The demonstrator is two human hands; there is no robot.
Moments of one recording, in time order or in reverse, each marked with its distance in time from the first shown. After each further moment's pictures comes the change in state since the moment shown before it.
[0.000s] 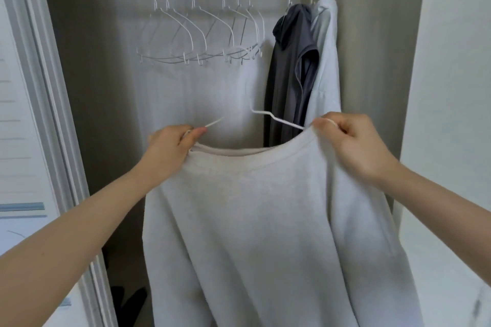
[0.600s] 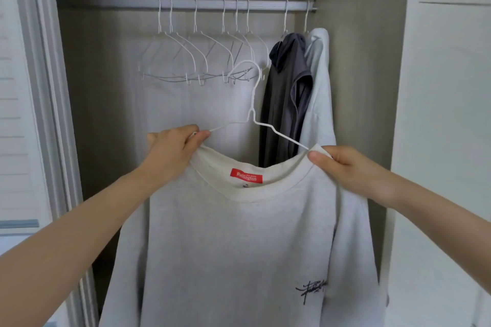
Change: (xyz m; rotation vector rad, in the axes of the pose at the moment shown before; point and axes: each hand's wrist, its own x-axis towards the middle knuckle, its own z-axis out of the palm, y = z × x) left_hand 0.021 0.011 -0.007 0.150 0.102 0.087; right_hand -0.005 -0.007 -0.016 0.094 -0.388 0.163
